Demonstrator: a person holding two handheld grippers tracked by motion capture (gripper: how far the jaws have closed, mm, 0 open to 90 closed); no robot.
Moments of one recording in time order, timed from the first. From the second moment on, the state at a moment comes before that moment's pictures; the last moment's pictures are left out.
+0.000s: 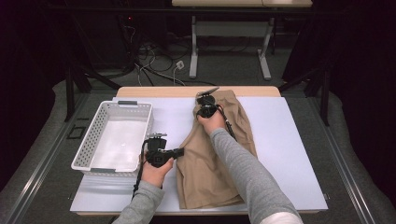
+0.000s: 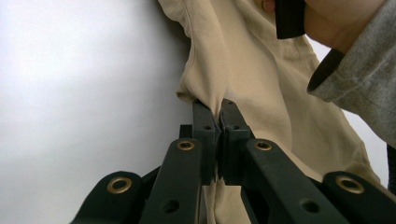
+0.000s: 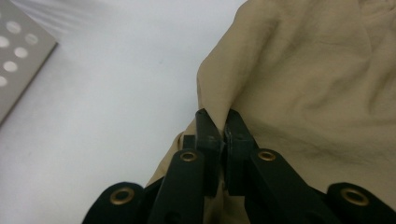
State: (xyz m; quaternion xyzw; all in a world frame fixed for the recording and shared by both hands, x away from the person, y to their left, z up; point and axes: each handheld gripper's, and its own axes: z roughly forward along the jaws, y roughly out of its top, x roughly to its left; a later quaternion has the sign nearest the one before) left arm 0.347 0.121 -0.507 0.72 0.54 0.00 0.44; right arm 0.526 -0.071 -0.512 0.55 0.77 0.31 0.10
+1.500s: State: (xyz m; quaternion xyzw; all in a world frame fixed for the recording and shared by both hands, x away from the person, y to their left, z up) left arm 0.338 0.137 -0.512 0.72 0.57 0.01 0.40; right arm 0.496 -0.159 -0.487 0.51 0.78 0.34 0.15
